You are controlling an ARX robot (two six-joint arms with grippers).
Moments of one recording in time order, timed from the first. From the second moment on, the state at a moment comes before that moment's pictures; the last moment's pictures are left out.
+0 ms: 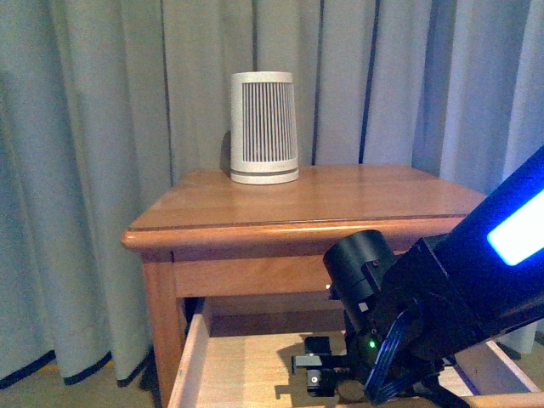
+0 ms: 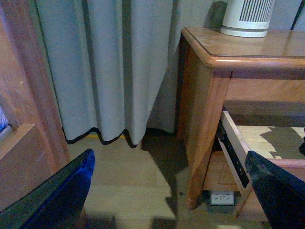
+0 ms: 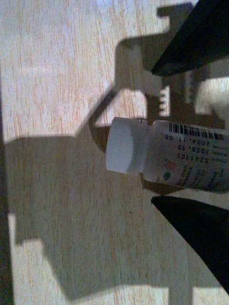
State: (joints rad) left arm 0.00 0.00 0.01 0.00 0.00 0.00; right arm 0.35 2.26 1.39 0.00 0.25 0.32
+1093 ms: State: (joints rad) left arm 0.00 0.00 0.01 0.00 0.00 0.00; right arm 0.39 1.93 1.15 0.02 0.21 0.36
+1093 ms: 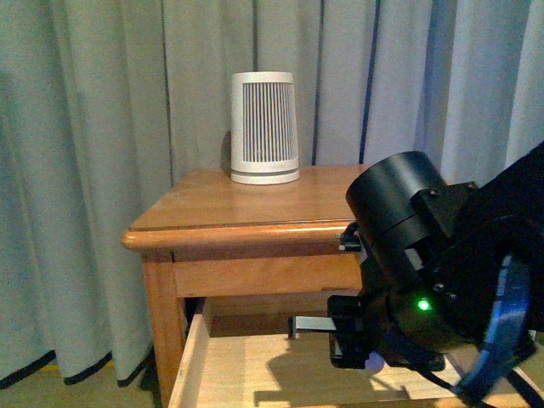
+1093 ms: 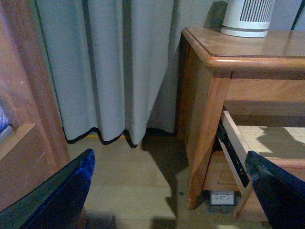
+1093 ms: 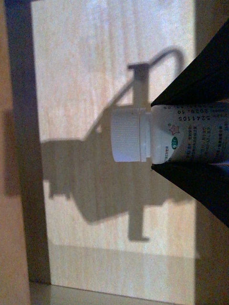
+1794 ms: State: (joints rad) left arm 0.00 0.00 0.01 0.00 0.00 0.00; right arm 0.20 1.43 1.21 -0.03 0.25 0.18
